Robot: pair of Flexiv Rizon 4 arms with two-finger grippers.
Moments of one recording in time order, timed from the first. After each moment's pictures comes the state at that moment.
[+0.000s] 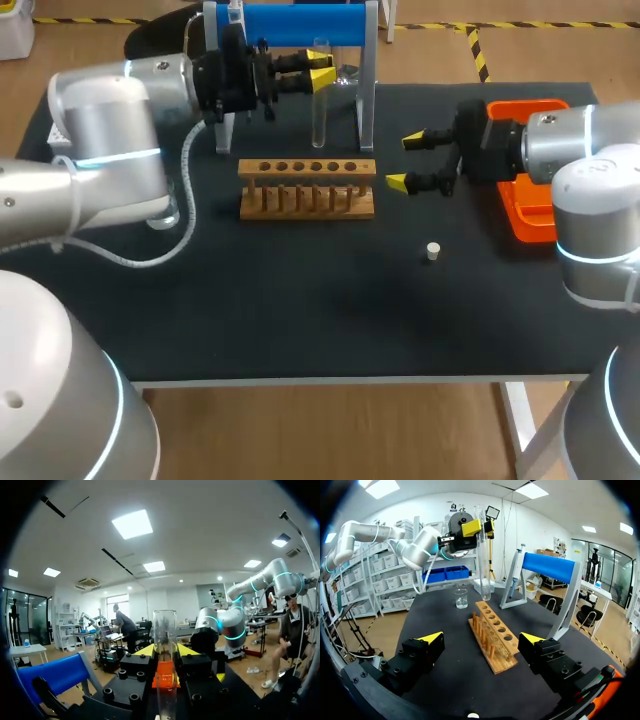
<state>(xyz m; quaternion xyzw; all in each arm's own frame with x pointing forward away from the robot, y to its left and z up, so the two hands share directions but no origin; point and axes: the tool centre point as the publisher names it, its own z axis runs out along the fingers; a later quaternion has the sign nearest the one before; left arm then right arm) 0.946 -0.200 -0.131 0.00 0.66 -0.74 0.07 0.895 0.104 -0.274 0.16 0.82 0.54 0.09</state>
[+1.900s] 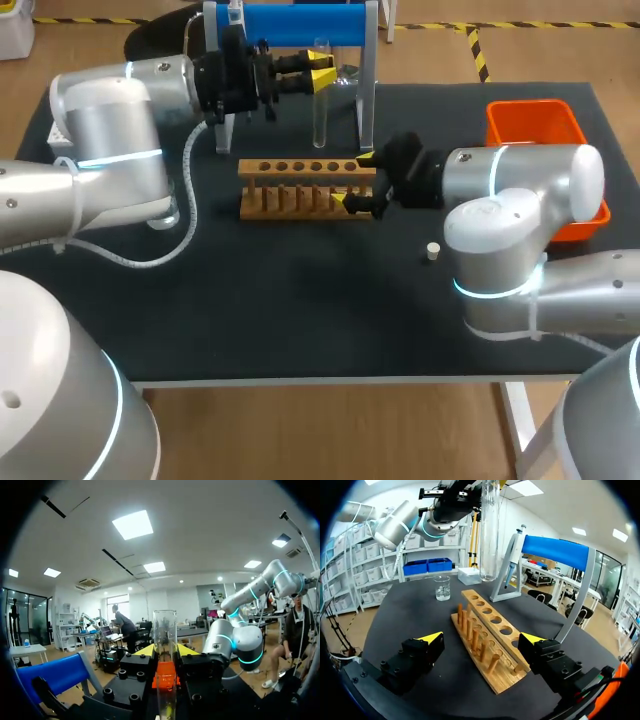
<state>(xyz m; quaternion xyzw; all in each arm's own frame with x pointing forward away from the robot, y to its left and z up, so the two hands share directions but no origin) 0.947 -0.201 -0.131 0.00 0.66 -0.75 0.07 0.926 0.177 -0.344 0.19 0.83 0.50 0.17</state>
